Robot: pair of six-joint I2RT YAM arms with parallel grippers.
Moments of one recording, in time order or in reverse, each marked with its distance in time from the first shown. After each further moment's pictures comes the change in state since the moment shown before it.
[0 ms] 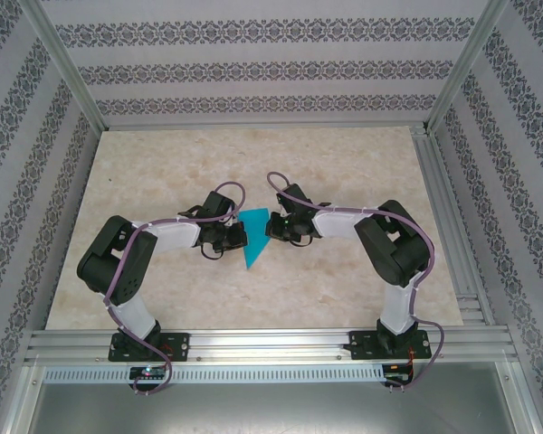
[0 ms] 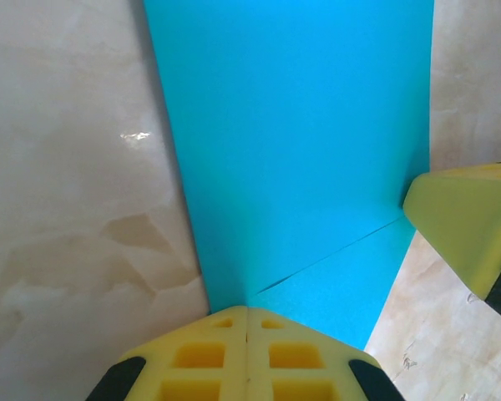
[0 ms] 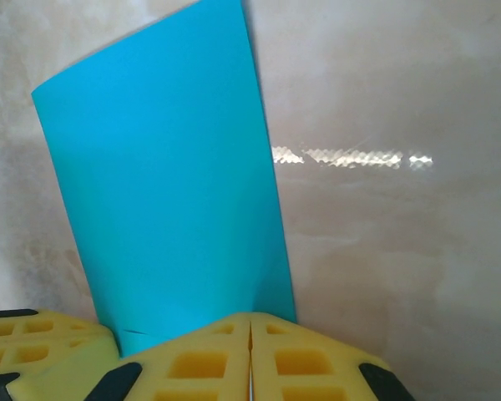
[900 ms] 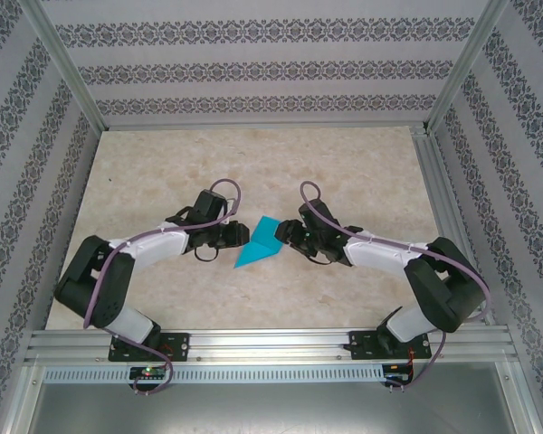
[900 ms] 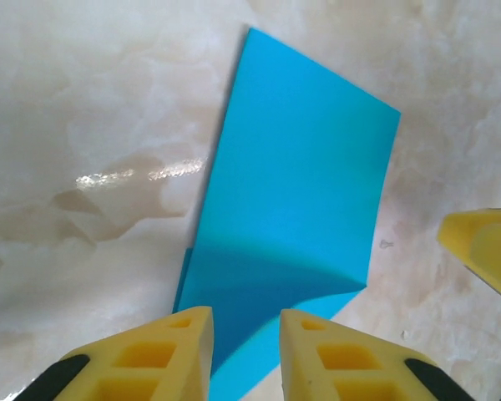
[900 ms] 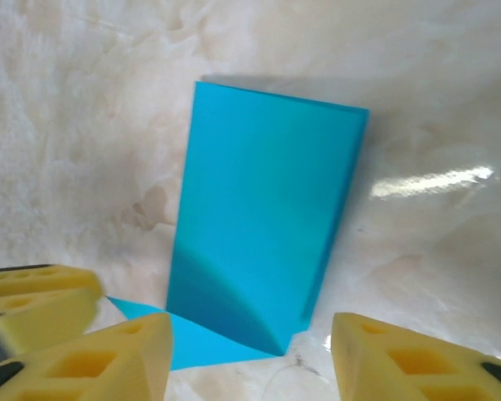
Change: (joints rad) left arm -0.013 -0.204 -0.064 0.005 0.026 0.092; right arm 0.029 -0.406 -0.352 0.129 0.111 0.252
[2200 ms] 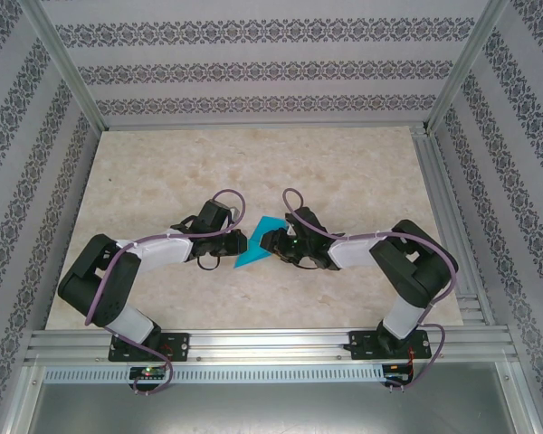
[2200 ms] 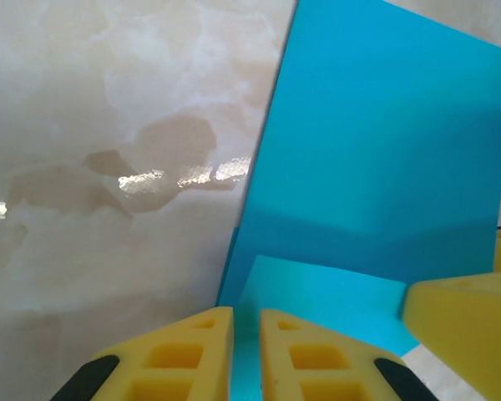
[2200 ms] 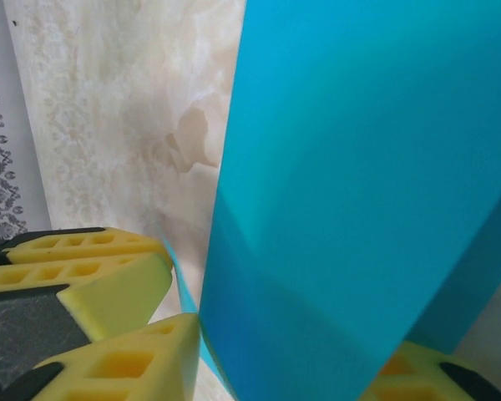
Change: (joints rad) left arm -0.045 0.038 -0.061 0.060 -0.099 -0.016; right arm 0.048 0.224 -0.025 0.344 -0.205 0.076
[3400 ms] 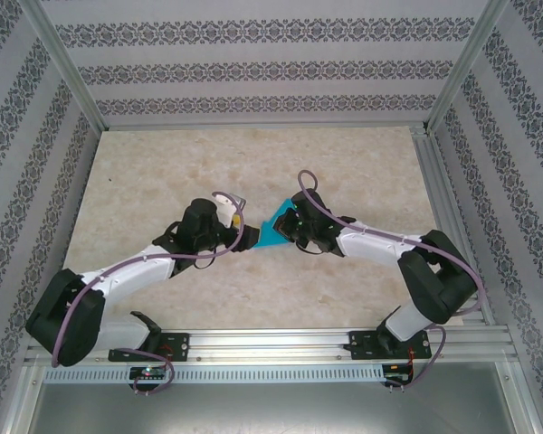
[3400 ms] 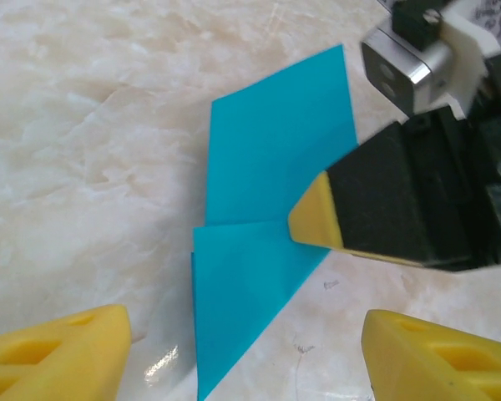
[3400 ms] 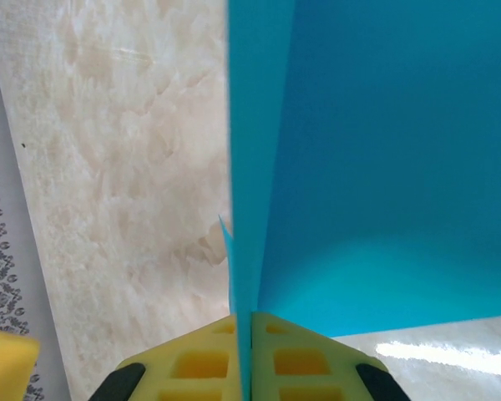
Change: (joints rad) left arm -0.048 -0.262 -0.107 0.256 -0.013 0.396; right arm -0.041 -0.145 0.154 -0.353 0.201 0.046
